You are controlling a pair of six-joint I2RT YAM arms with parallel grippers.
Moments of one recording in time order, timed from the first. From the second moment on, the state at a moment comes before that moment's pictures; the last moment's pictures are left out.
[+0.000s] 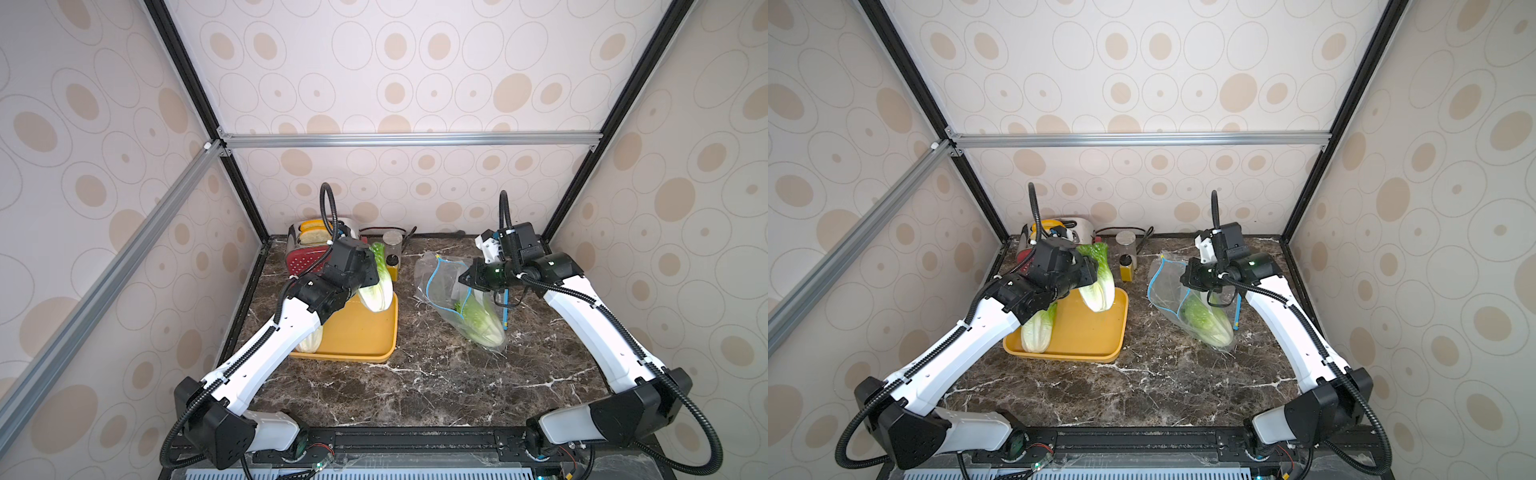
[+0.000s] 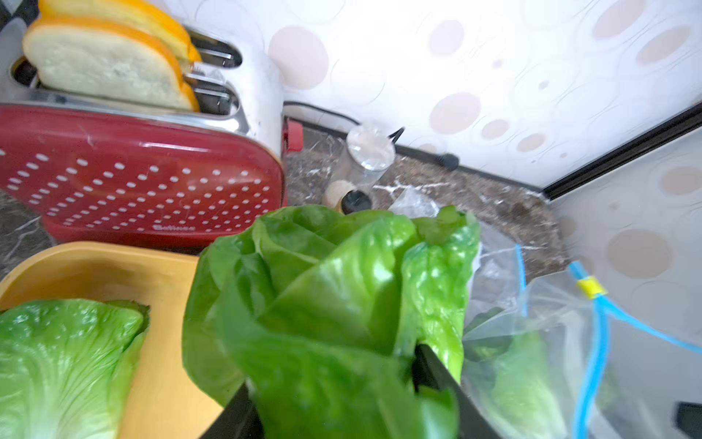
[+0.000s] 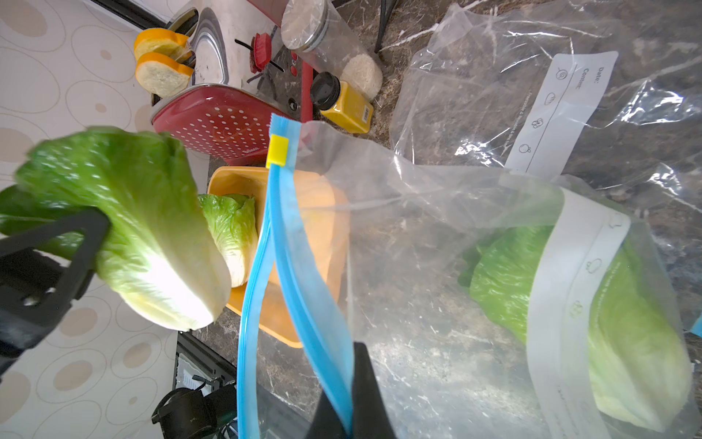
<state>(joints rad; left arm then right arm) -0.58 1.33 1.37 -0.60 -0.27 -0.63 0.34 1.42 1.50 -0.93 -0.37 0.52</state>
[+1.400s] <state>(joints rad) -0.92 1.53 1.35 -0.04 -0.38 -0.54 0.34 1.35 1.46 -0.74 -0.43 0.78</state>
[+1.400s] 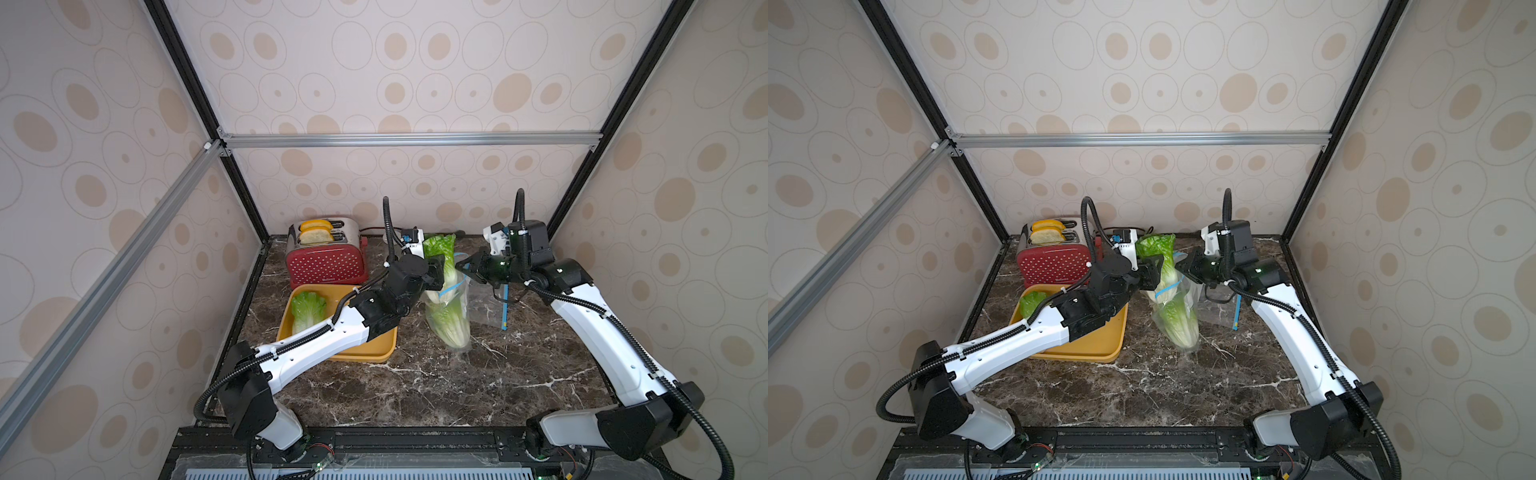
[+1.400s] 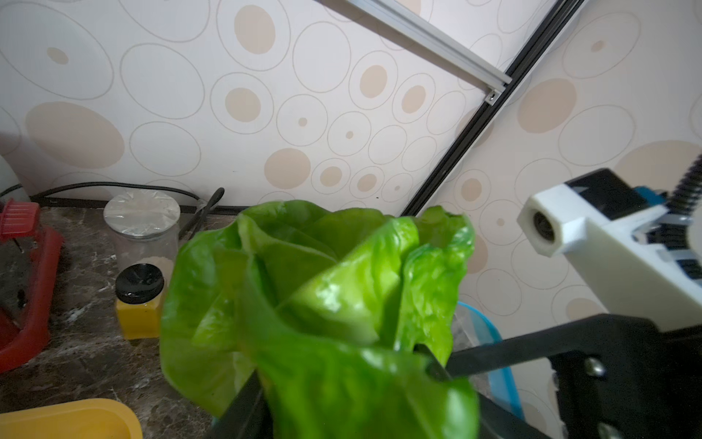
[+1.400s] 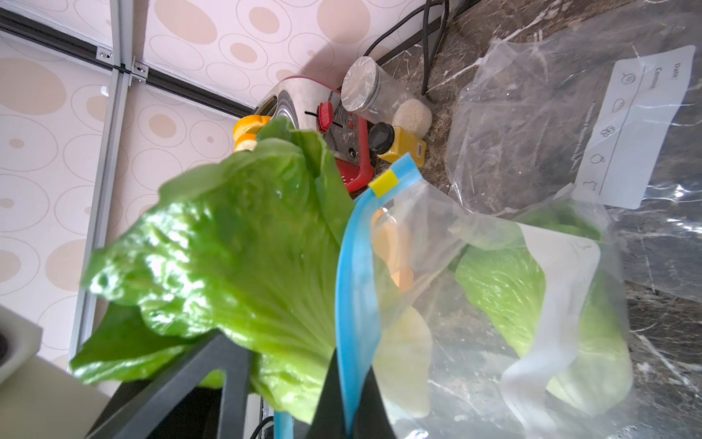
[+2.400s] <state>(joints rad) -0.76 1.31 1.43 -0.60 -0.26 -0.51 0.34 1.37 1.62 -0.72 -0.55 0.75</state>
